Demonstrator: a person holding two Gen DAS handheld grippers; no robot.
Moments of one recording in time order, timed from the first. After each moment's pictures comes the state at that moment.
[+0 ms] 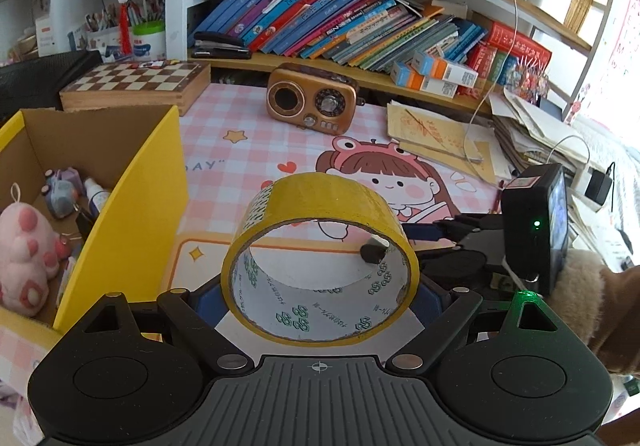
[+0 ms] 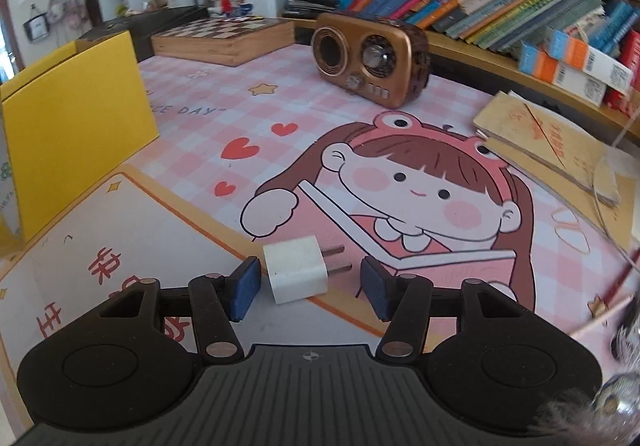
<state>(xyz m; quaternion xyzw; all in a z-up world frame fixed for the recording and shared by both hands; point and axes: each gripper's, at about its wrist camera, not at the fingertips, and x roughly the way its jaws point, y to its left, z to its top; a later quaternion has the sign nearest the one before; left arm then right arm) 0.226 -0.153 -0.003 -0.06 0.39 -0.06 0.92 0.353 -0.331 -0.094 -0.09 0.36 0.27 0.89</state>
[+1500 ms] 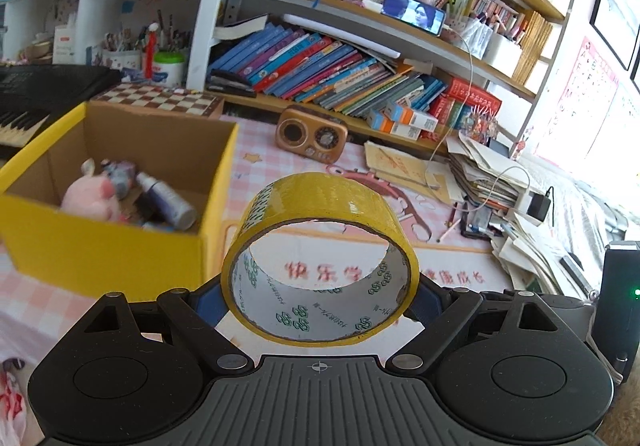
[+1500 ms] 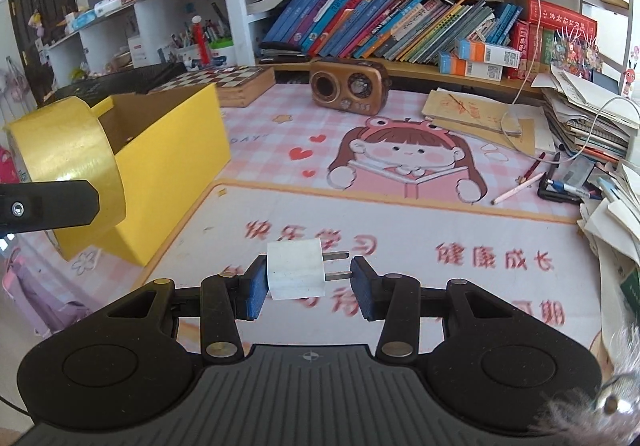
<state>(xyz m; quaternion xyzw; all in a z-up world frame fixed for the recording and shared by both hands) 0.107 -0.065 0.019 -0.11 0.32 -0.11 0.93 0.140 -0.269 -0.016 0.00 0.34 0.14 0.93</state>
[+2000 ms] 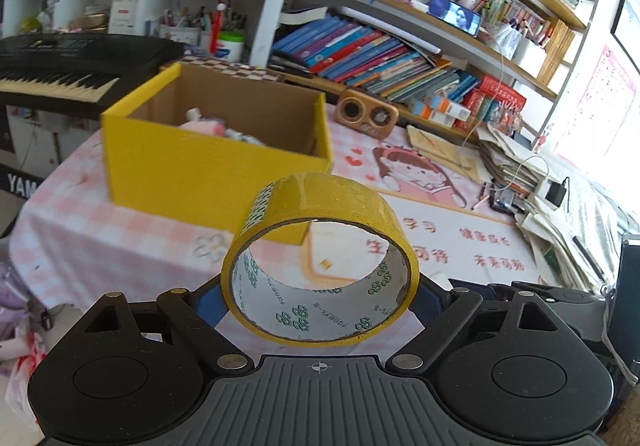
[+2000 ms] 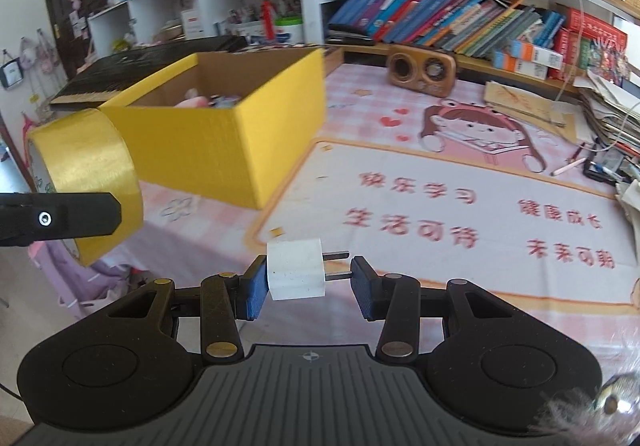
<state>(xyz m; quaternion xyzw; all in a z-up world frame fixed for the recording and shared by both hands) 0.028 0.019 0.007 -0.12 0.34 -0.08 0.93 0.062 -0.175 -0.022 -0.02 0.35 0.18 0.92</state>
